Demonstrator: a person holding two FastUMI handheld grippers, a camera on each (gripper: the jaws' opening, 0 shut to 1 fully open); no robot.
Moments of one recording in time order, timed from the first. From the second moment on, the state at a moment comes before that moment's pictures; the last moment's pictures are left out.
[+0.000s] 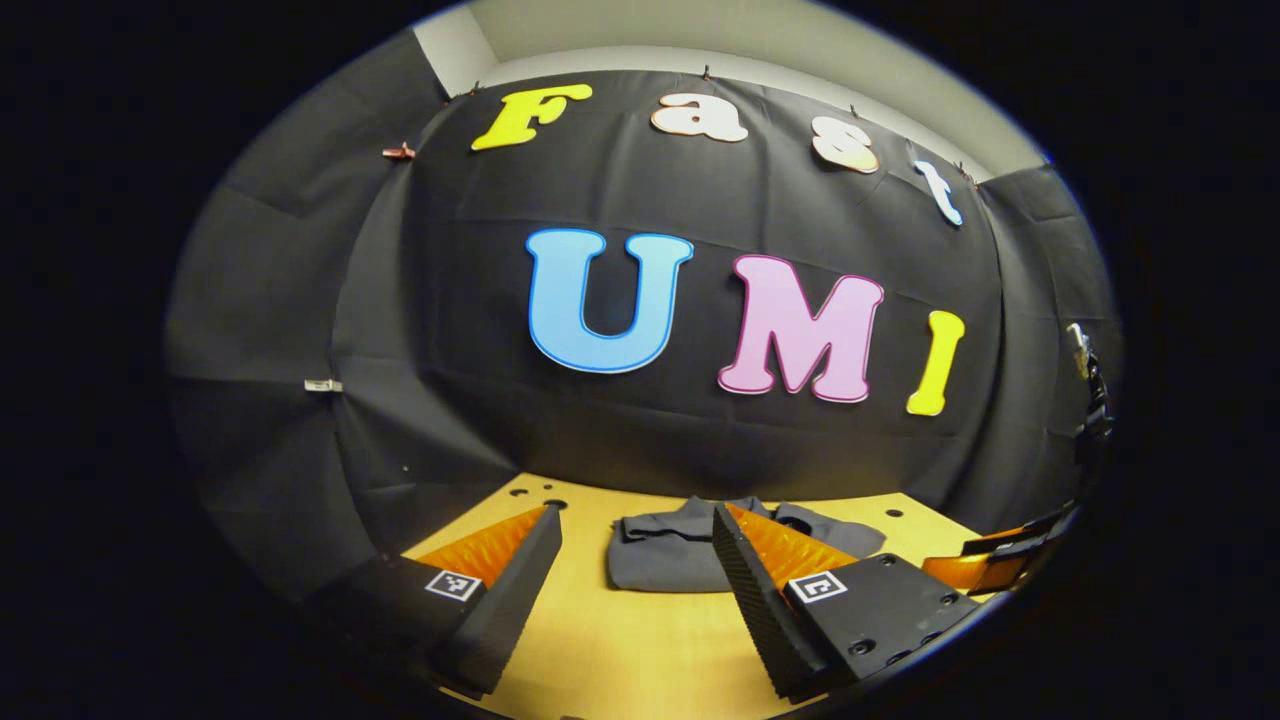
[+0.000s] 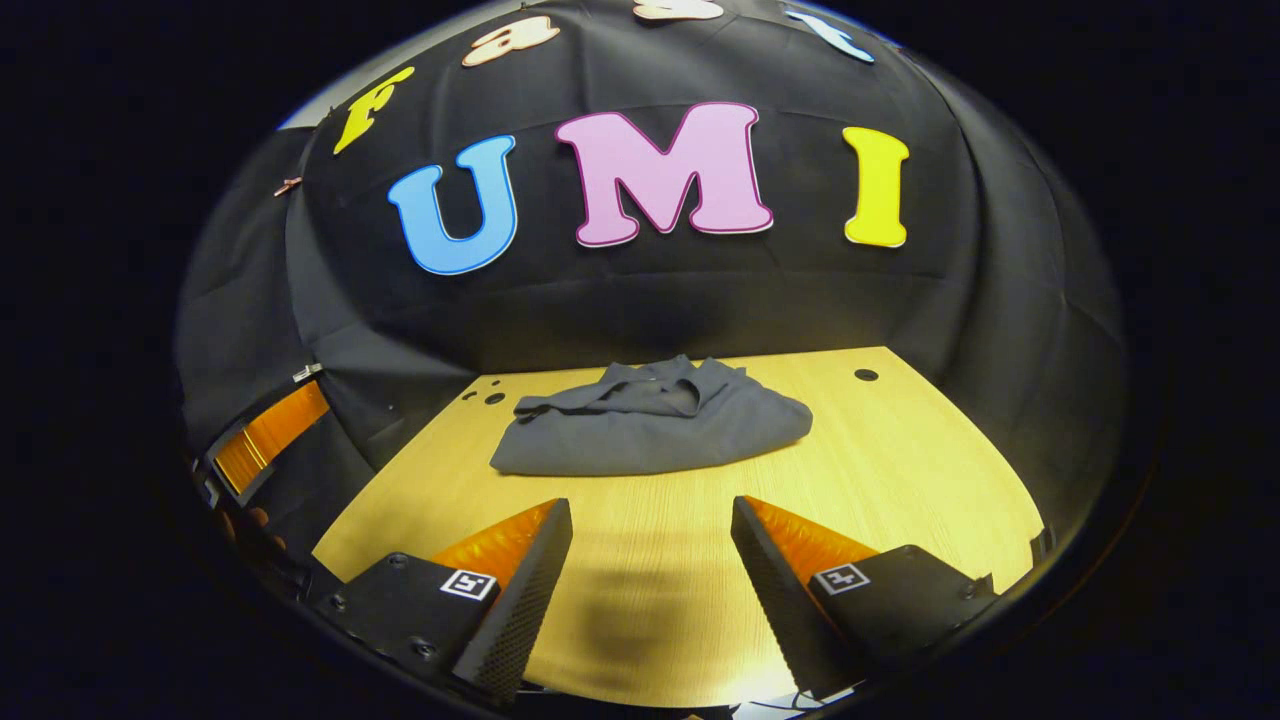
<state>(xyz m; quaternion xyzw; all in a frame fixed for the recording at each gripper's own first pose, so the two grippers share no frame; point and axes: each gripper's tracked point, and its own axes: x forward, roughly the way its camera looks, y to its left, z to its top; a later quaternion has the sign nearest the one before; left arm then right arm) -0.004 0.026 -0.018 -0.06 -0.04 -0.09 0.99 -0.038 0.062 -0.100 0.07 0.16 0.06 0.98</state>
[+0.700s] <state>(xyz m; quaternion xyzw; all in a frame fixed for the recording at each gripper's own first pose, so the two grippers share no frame) -0.004 0.009 -0.053 -0.05 0.04 -0.12 0.99 -0.068 0.066 -0.136 0.10 0.23 0.07 0.97</state>
